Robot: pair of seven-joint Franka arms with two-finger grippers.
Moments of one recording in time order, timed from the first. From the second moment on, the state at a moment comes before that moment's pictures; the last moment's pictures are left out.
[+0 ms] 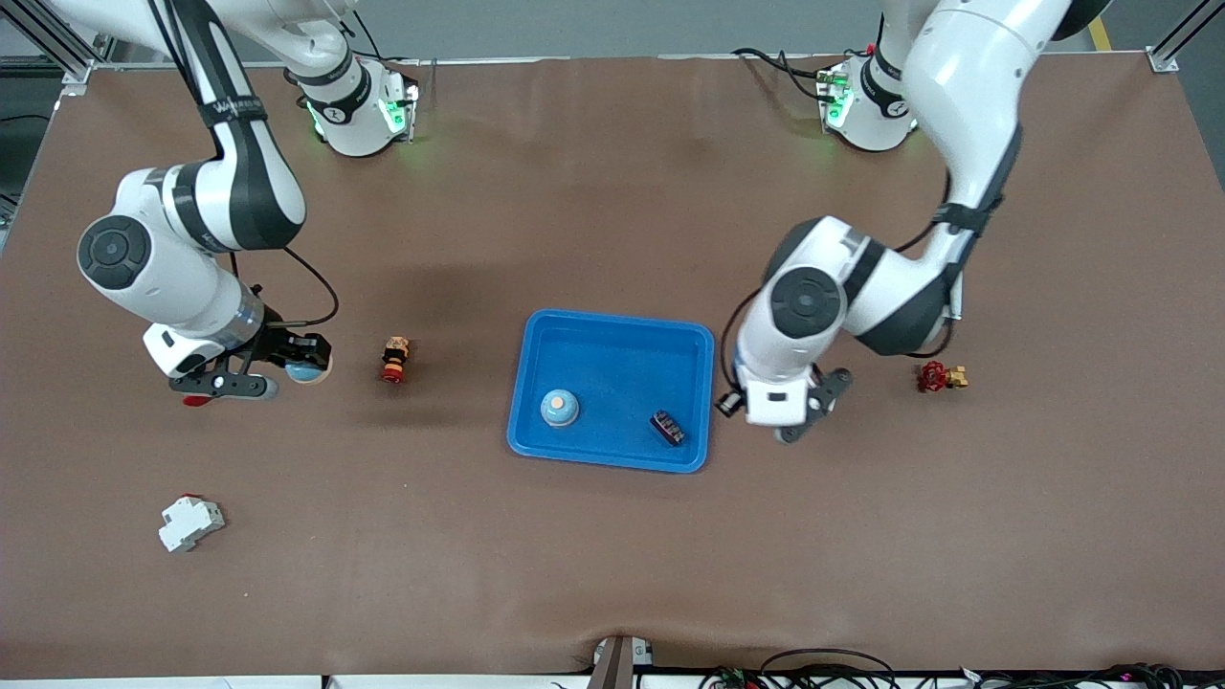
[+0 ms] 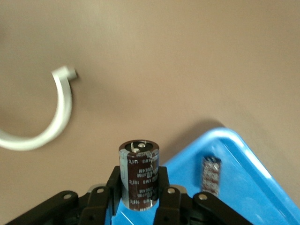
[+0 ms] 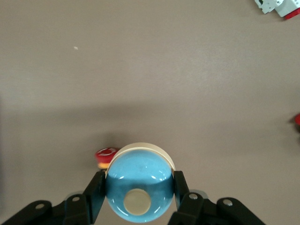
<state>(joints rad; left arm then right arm) -0.18 0.59 -0.36 -1.53 0.23 2.06 -1.31 0.09 0.18 -0.02 -2.12 0.03 2.31 0.11</state>
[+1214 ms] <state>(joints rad) 0.26 0.46 -0.37 -1.91 0.23 2.26 -0.36 -0.04 0.41 -0.02 -2.22 0.08 2.63 -0.05</state>
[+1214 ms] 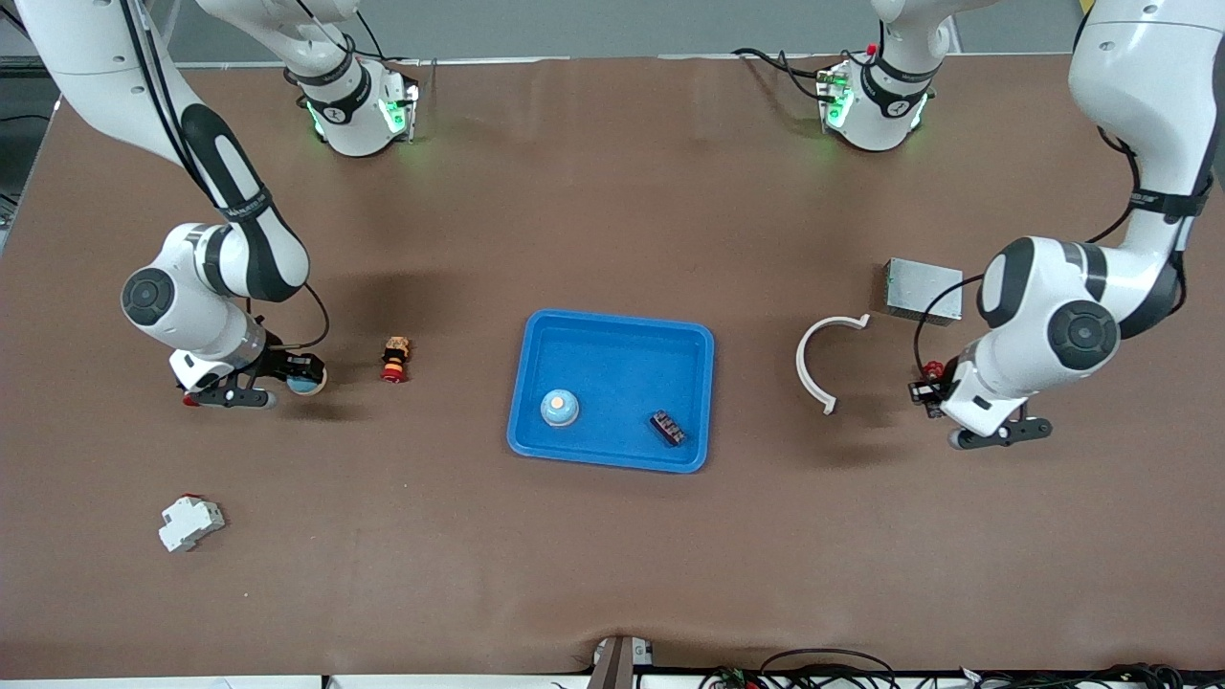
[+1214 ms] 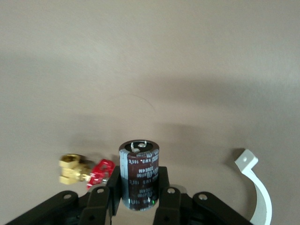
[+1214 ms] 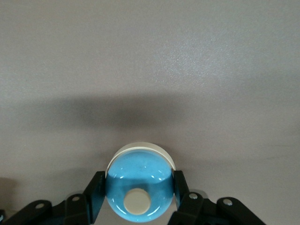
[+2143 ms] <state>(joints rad) 0.25 0.55 -0.39 -1.99 0.27 2.39 -0.36 0.00 0.39 0.00 -2.15 0.08 2.47 0.02</state>
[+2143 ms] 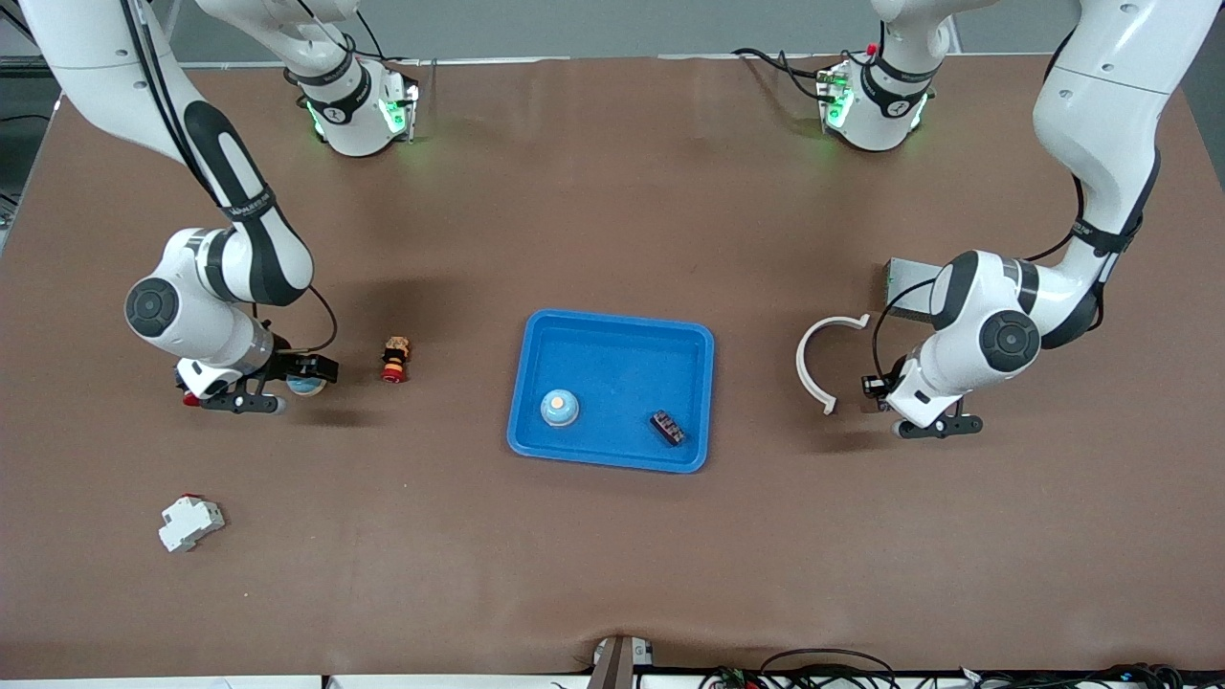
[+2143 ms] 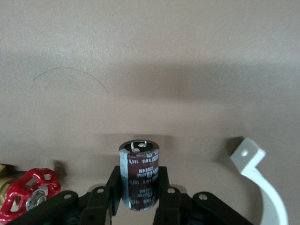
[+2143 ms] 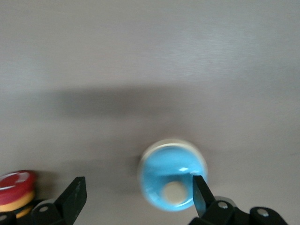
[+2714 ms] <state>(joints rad) 0.27 0.56 -0.38 -2.01 0.29 2.42 -0.36 0.32 0.33 0.02 -2.06 0.08 2.40 0.62</state>
